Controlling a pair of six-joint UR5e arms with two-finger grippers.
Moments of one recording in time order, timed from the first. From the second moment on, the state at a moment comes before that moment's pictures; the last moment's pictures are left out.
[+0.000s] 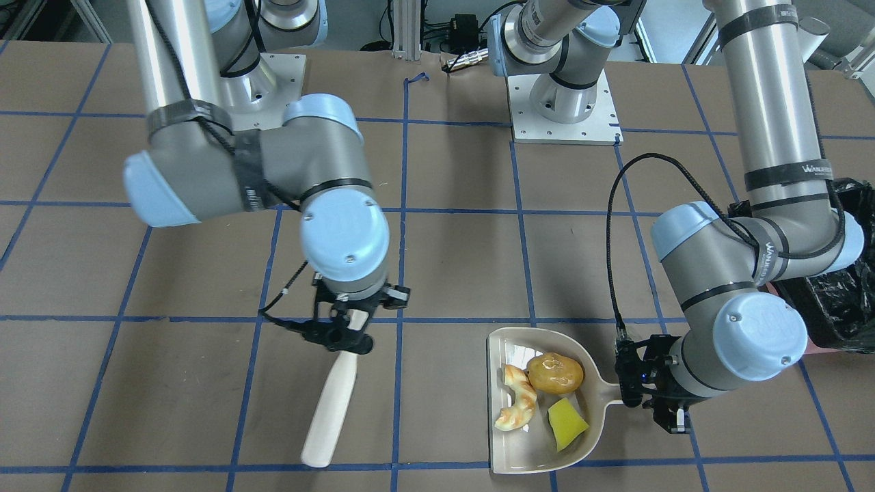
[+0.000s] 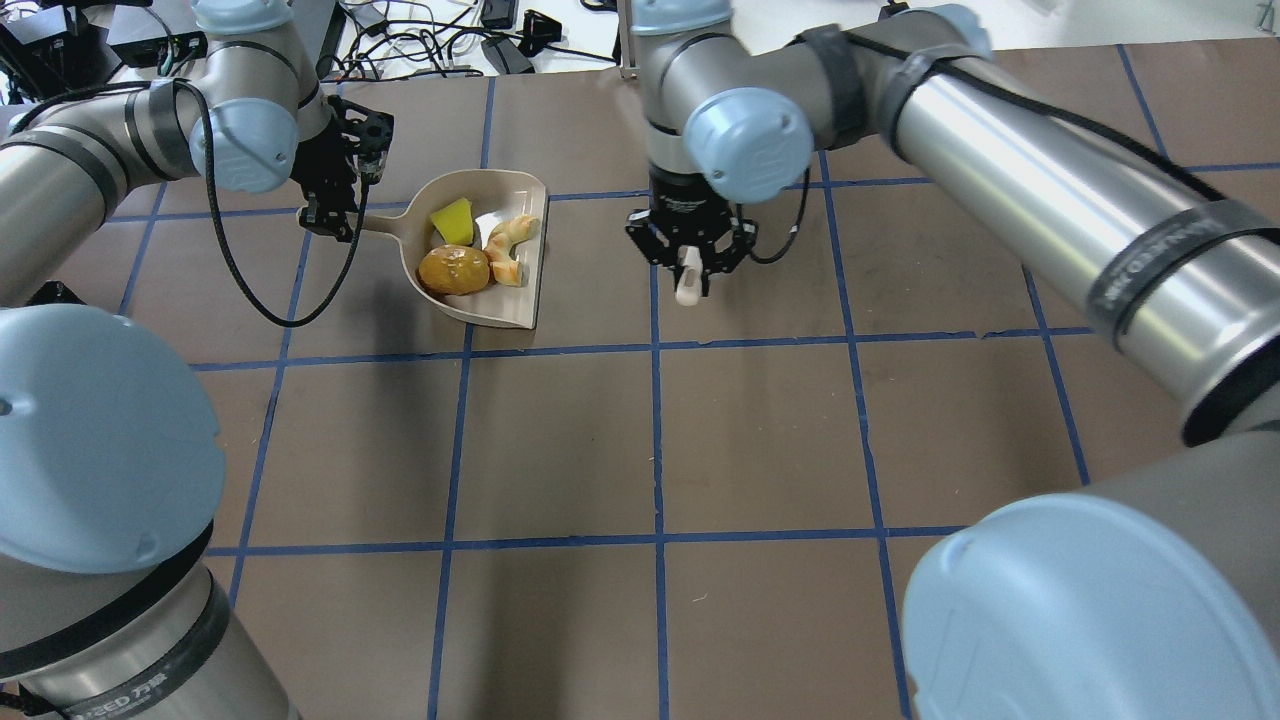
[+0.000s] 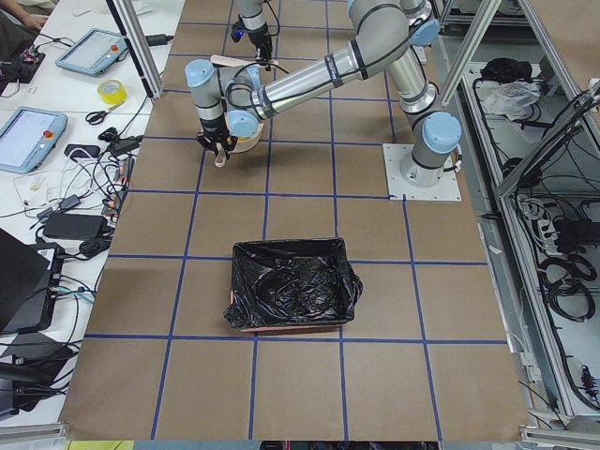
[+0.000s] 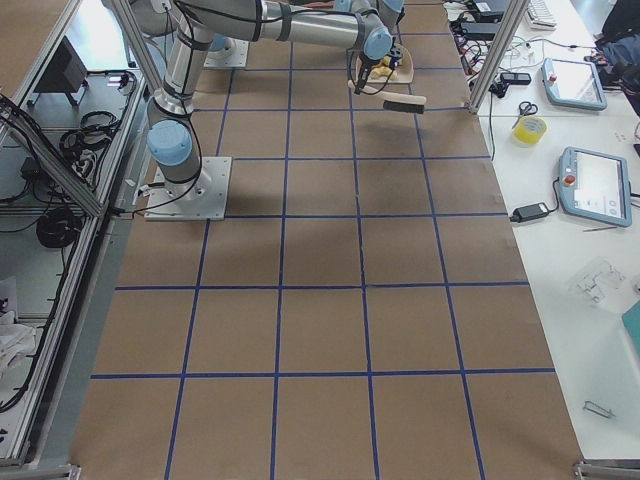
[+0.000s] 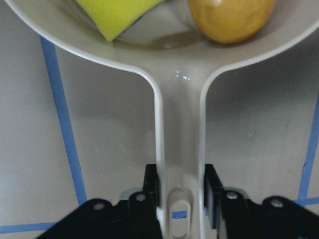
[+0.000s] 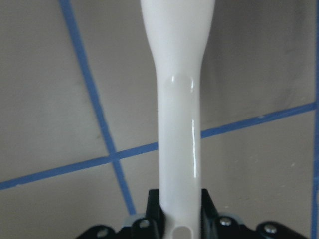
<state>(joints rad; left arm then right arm) -1.40 -2.18 -1.39 -1.16 1.67 1.77 1.81 -1.06 1.36 -1.68 -1.53 0.47</state>
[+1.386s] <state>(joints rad) -0.94 -2.13 -1.16 -1.46 1.56 2.51 1.20 -1.21 1.71 -1.86 -1.66 -0.36</state>
